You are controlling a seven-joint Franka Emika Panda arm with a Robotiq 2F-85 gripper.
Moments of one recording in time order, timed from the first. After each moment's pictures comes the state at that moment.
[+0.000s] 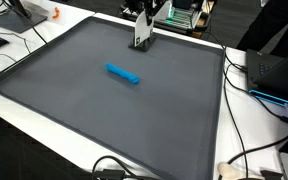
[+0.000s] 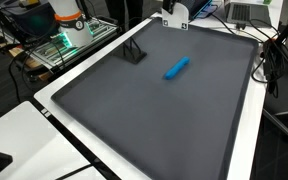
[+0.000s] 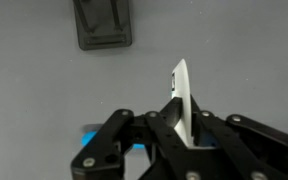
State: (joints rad) arm 0.09 0.19 0.13 -1.91 0.06 1.86 0.25
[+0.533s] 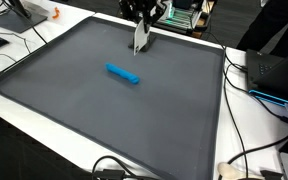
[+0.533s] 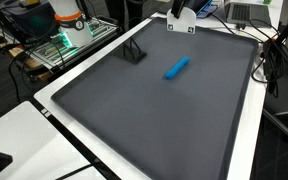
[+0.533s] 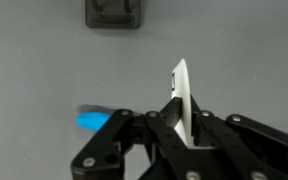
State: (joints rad) arm 0.12 0.30 0.13 -1.77 -0.01 1.81 0.19
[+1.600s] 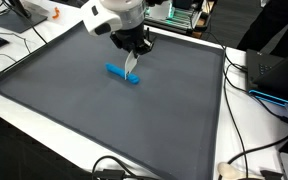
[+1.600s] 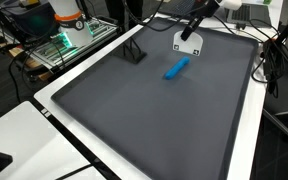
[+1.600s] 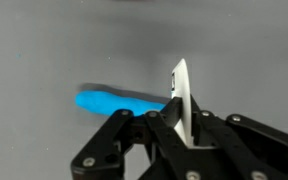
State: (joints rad) arm 0.16 0.59 0.08 -1.51 -0.09 1.74 0.19
